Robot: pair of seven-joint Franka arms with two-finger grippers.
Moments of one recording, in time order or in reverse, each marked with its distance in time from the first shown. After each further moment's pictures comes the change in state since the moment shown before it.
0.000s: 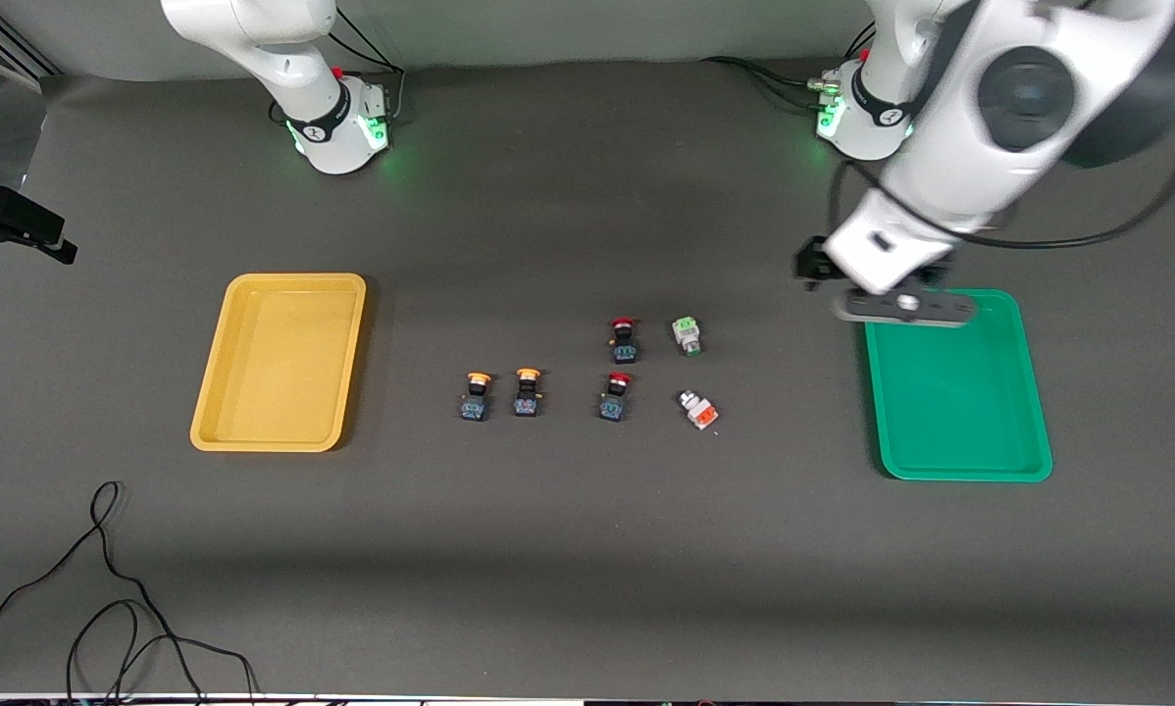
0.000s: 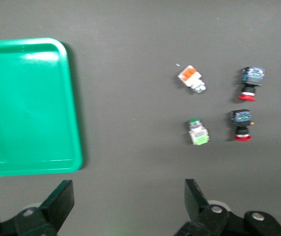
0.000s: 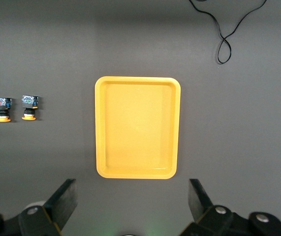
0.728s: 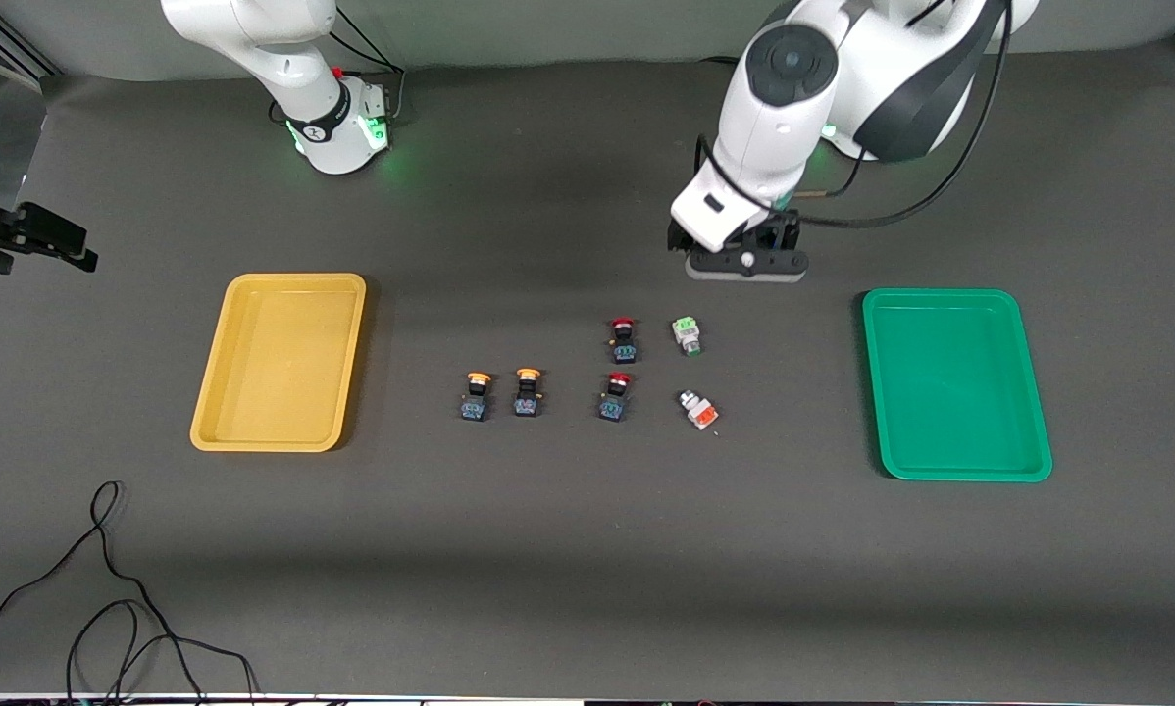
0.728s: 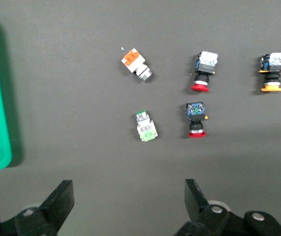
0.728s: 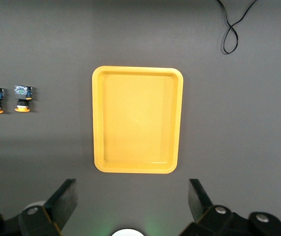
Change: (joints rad) left arm -0.202 0.057 0.002 -0.097 -0.003 0.197 -0.218; right arm 0.003 0.032 0.005 -0.028 -0.010 -0.003 0.000
